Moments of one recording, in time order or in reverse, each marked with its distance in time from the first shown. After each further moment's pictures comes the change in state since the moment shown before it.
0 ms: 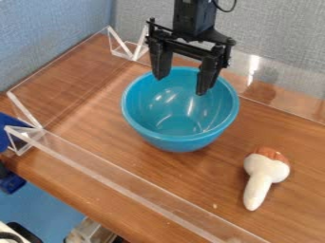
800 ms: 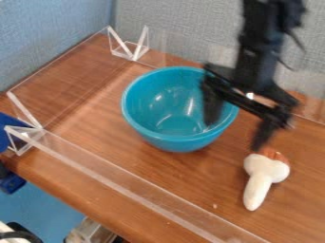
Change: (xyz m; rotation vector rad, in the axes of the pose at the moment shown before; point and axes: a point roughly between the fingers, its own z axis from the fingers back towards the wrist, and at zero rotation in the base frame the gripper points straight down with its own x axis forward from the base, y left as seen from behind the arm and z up) arm -0.026 -0.093 -0.029 0.011 0.026 -0.193
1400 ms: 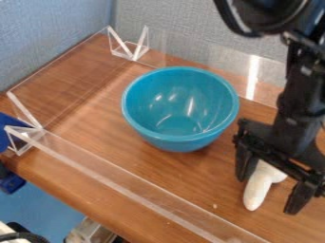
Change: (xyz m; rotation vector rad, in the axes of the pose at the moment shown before) arm -0.008 -0.041 -0.038 -0.014 -0.031 -0.018
